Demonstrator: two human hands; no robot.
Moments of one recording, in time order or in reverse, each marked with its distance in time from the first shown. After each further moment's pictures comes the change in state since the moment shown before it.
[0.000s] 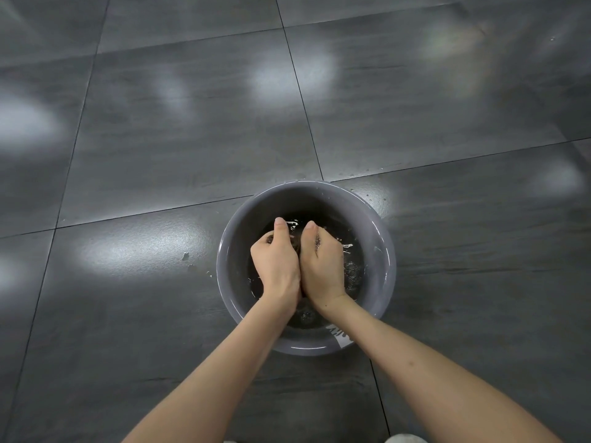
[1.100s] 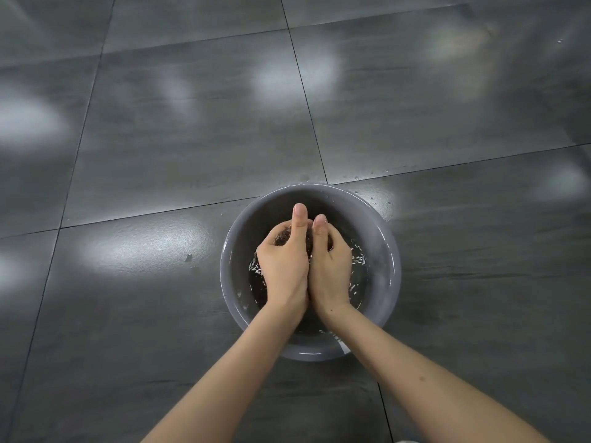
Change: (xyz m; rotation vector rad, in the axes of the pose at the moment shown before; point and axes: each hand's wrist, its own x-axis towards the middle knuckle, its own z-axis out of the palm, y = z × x) left_hand -0.017 0.018 0.003 -0.101 -0.108 0.047; right_hand -0.004 -0.010 0.003 0.230 0.097 0.151
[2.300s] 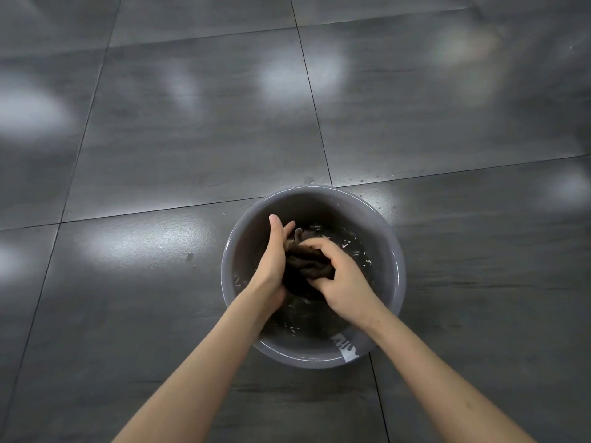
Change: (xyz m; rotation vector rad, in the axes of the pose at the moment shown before) left_hand 0.056 -0.035 -0.029 0.011 -0.291 -0.421; right_hand 0.015 0.010 -0.046 -0.171 -0.646 -0.123
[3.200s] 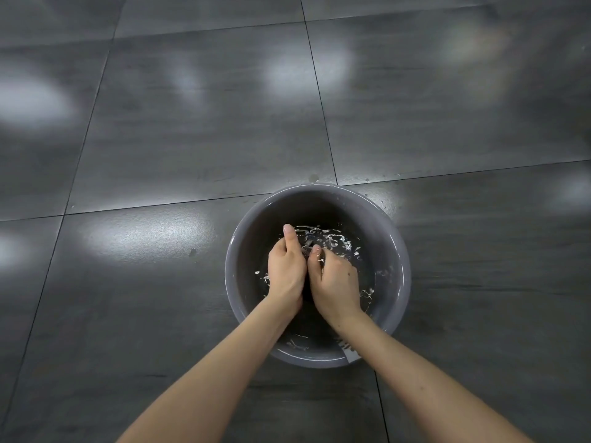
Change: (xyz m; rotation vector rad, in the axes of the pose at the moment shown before) left_hand -0.003 -0.015 0.017 0.266 0.337 0.278; right_hand 0.012 0.025 0.033 -0.523 0.353 -0.005
